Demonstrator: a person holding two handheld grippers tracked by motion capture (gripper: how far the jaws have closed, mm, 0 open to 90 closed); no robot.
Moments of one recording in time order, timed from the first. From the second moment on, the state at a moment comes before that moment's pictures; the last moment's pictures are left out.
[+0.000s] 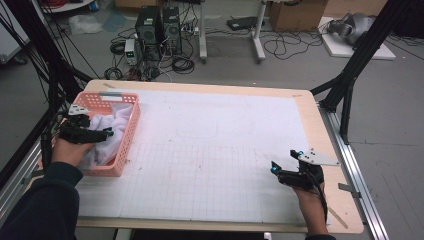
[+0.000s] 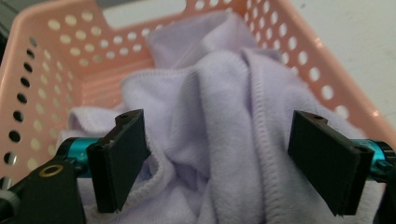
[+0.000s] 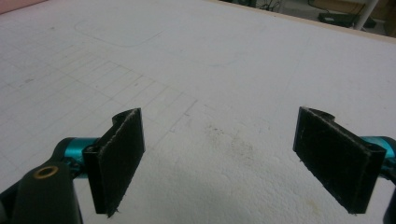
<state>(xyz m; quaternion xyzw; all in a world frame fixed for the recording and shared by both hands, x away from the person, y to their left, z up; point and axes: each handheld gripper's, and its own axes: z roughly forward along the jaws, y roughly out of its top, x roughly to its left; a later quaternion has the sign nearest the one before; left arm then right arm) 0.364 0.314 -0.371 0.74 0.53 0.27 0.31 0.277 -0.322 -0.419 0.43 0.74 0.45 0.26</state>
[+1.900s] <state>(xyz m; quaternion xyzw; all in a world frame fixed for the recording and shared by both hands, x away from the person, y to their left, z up) 0.365 0.360 -0.341 0.59 0.55 0.25 0.54 0.276 -0.327 -0.420 0.44 0.73 0.46 0.25</state>
